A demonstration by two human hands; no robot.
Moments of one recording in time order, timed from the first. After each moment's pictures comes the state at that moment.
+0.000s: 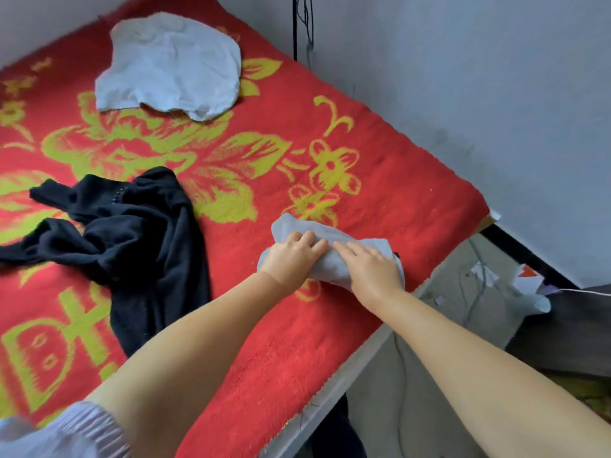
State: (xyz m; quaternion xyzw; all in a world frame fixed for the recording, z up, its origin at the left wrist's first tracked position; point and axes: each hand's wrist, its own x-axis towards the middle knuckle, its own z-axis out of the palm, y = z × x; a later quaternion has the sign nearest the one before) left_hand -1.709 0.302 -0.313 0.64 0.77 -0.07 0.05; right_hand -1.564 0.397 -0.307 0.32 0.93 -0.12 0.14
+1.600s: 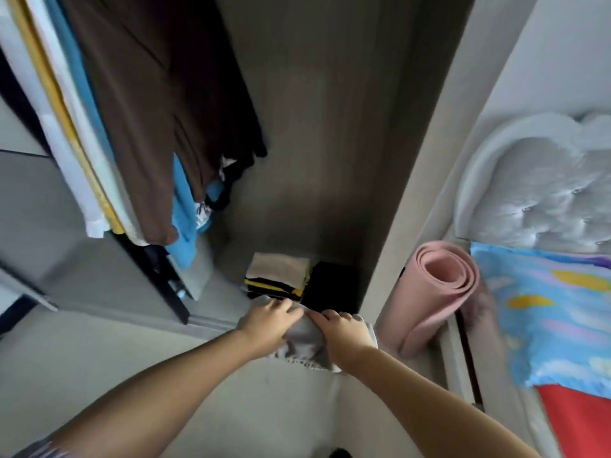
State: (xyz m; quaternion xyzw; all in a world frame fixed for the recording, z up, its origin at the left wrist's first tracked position) left_hand -0.876 -0.435 -0.117 -0.53 0.83 0.06 0.13; right_hand -1.061 -0.434 -0.126 -0.83 0.53 0.09 0.16
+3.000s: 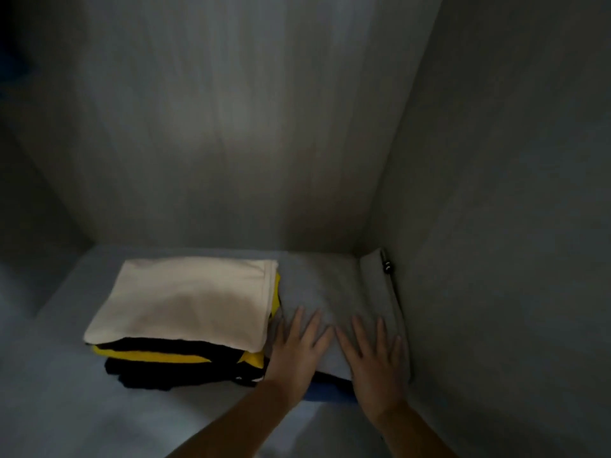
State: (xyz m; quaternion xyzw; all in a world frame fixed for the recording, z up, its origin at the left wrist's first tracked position) left_hand -0.927 -0.821 -0.725 -0.48 0.87 -0.01 0.03; right_hand -1.073 -0.773 -0.691 -0.71 0.70 0.09 -0.02
